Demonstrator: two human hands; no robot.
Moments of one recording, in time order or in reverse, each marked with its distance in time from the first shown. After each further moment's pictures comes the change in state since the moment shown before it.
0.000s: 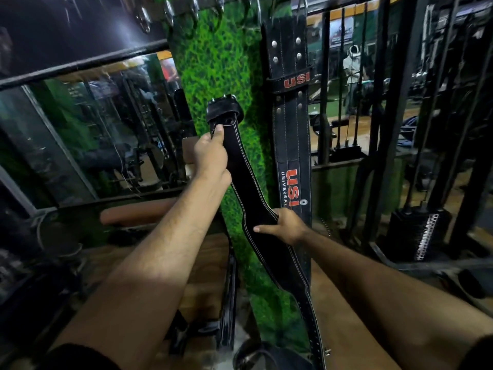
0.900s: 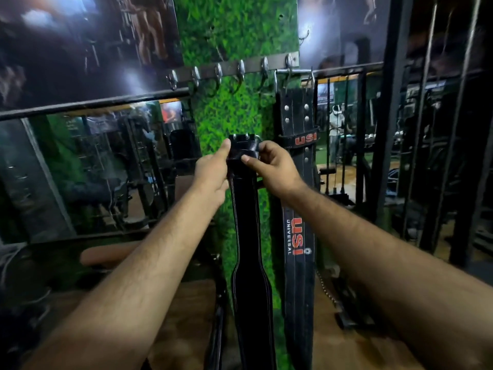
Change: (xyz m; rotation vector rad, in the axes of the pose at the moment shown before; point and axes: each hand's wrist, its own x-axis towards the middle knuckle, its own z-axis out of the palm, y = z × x) left_hand 0.035 0.065 -0.002 0.089 -0.161 -0.007; right_hand 0.038 -0.219 -0.063 0.354 0.326 -0.536
